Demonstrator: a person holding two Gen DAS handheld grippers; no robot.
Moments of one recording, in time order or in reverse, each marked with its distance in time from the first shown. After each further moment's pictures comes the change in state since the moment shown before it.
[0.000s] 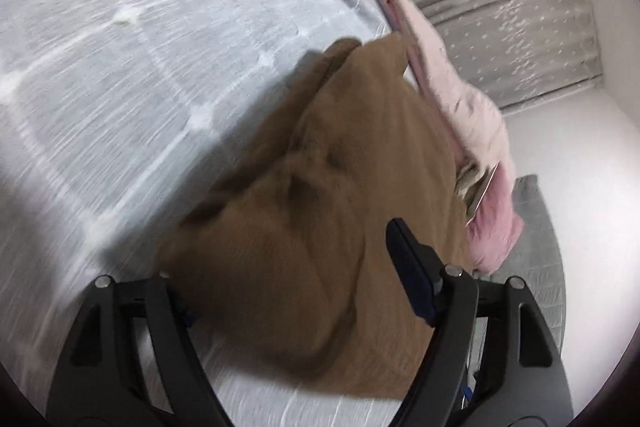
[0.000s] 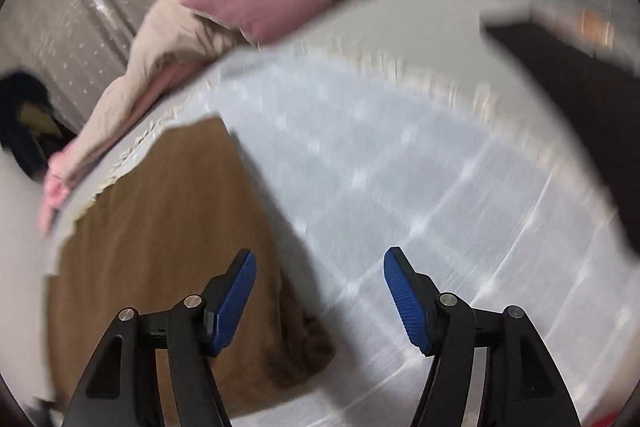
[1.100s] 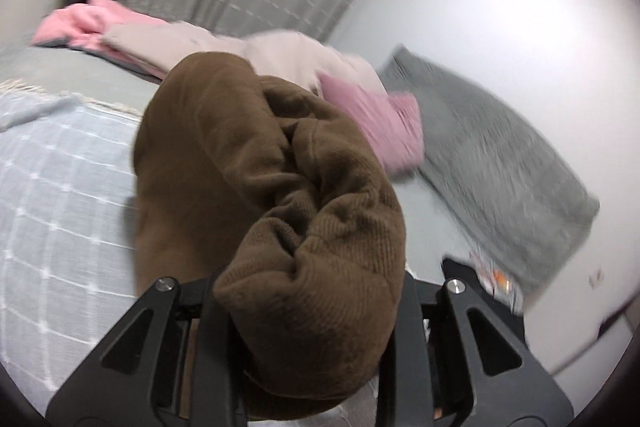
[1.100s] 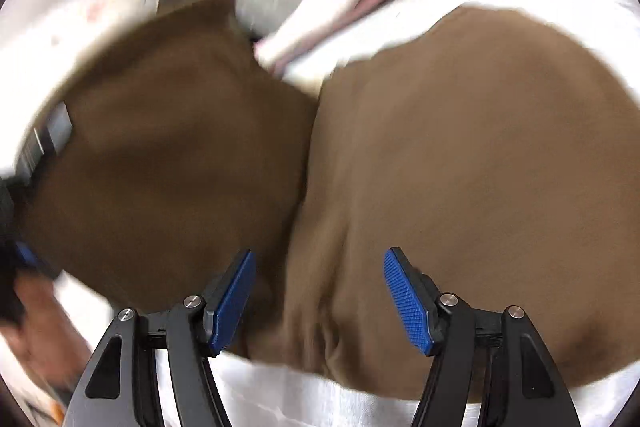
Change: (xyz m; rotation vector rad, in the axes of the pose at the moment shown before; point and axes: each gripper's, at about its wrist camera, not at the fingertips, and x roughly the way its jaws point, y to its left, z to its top) left arm -0.010 -0.318 -0.146 0.772 0.042 -0.271; right arm 0.048 0.102 -0.032 -0.013 0.278 0.782
